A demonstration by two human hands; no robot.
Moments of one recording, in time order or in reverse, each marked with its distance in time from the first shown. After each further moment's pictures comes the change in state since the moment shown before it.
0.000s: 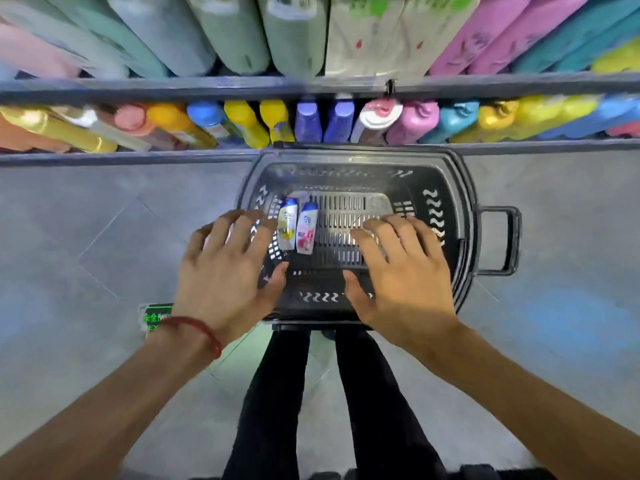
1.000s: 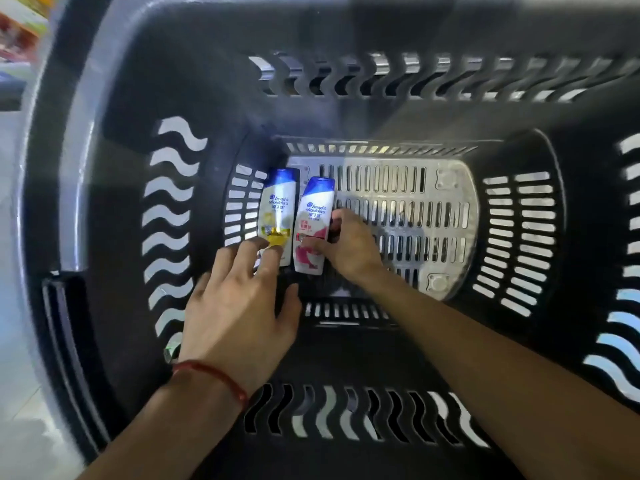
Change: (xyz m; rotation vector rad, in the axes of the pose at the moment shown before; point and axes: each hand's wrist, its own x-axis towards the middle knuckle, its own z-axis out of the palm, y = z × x) left_hand 0.067 -0.008 0.323 -0.092 -0.275 -0.292; right_hand 0.145 0.031 0.473 0.891 -0.454 0.560
